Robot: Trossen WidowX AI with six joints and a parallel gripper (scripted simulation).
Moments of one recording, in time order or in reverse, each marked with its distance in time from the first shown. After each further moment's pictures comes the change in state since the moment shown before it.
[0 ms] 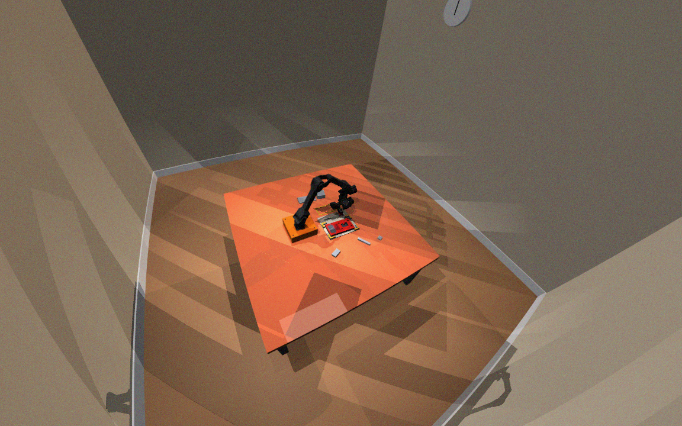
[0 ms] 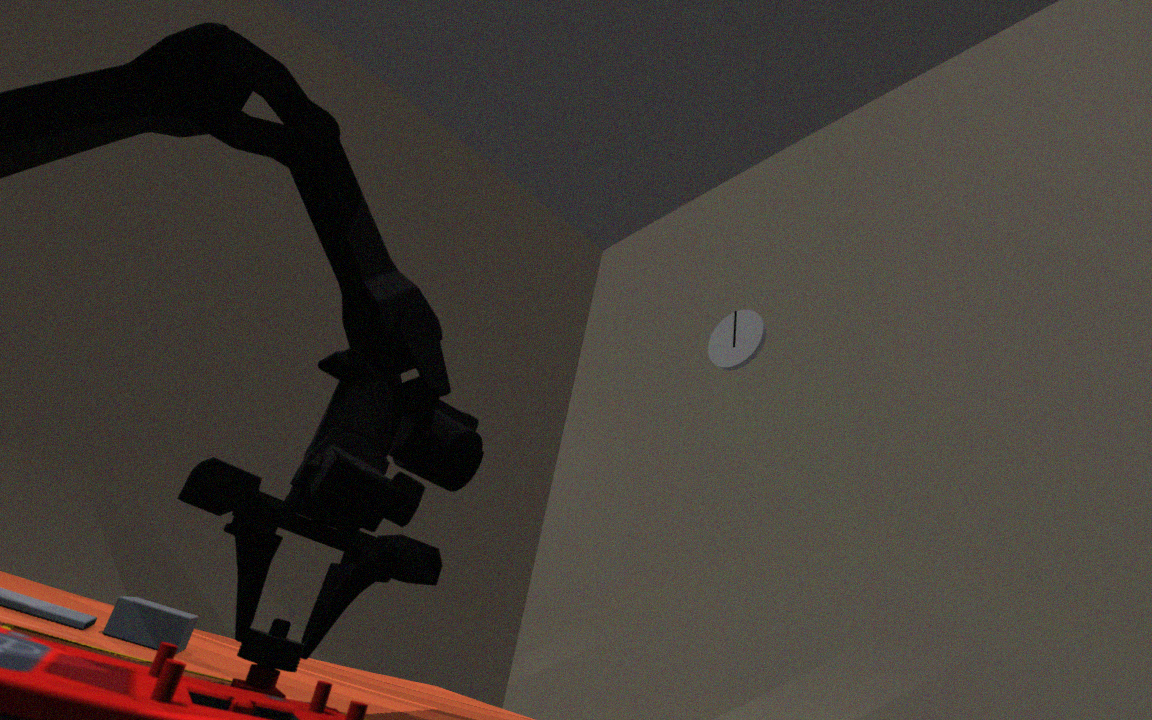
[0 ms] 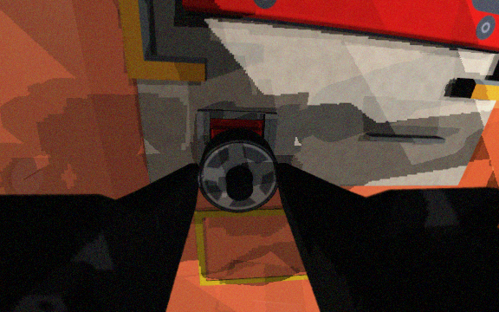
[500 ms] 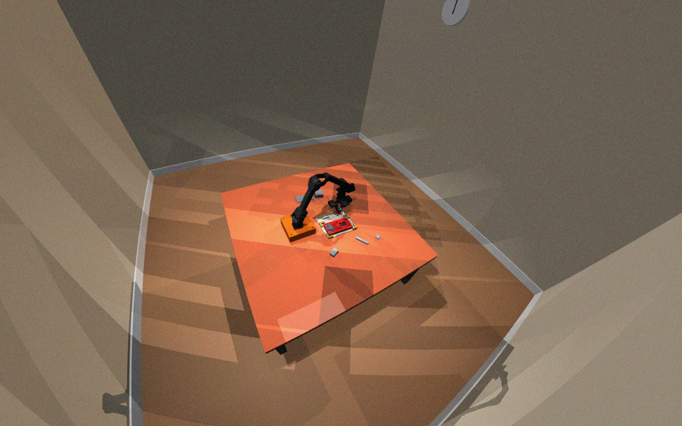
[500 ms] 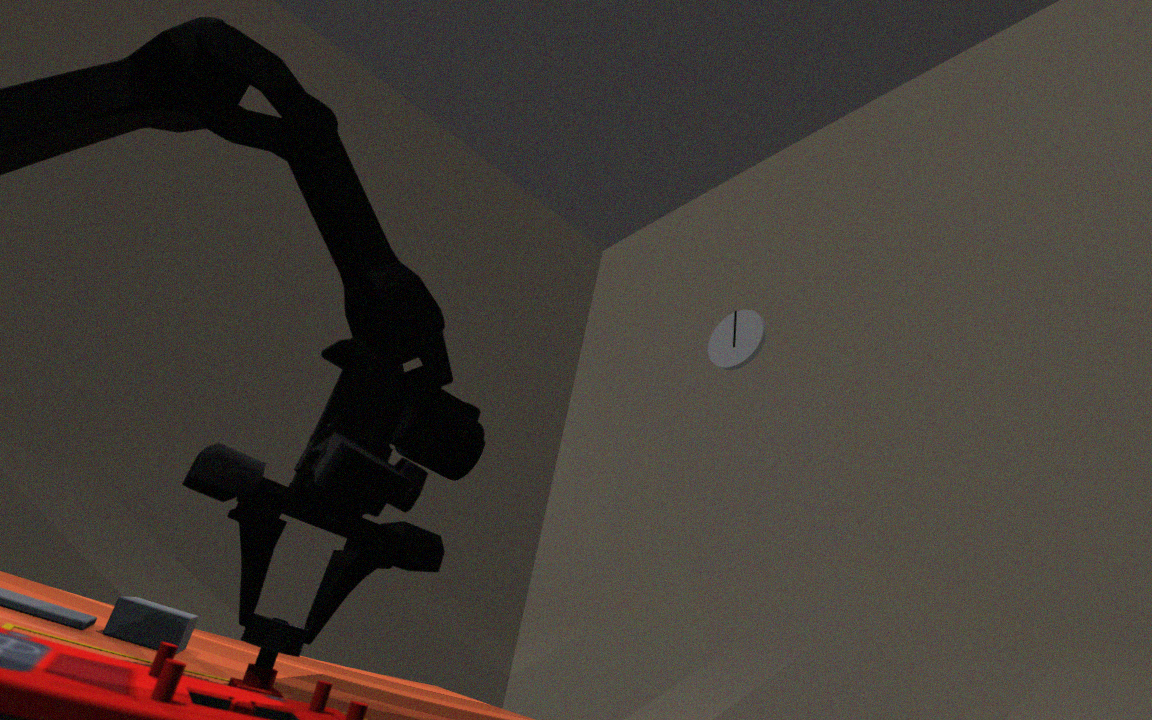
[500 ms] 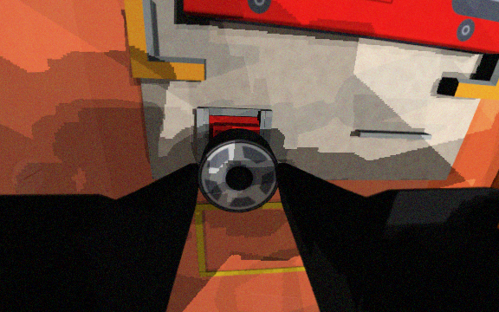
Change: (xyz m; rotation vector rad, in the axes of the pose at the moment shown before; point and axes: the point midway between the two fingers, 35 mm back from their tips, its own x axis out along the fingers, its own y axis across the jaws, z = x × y) arm -0.007 -0.002 0.000 -0.001 -0.002 -0.009
